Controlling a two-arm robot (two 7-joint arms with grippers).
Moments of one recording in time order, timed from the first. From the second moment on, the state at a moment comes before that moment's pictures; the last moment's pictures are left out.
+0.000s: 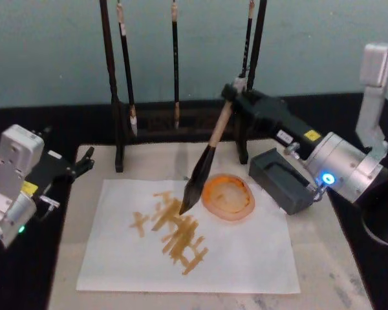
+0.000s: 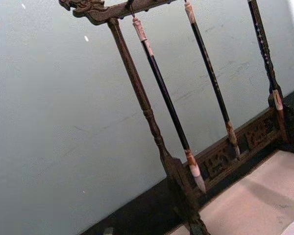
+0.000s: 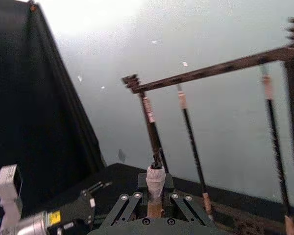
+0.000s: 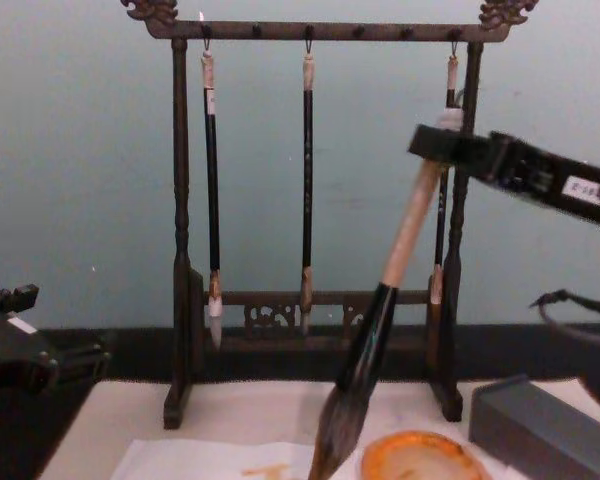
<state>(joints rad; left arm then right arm) -0.20 0.60 0.45 -1.41 -0.25 -0.12 0.03 0.31 0.50 -0.48 -1.58 0.92 0.02 0.39</state>
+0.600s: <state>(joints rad) -0.20 0.60 0.45 -1.41 -0.25 -0.12 0.03 0.32 0.46 -0.57 -1.58 0.70 -0.02 0.42</state>
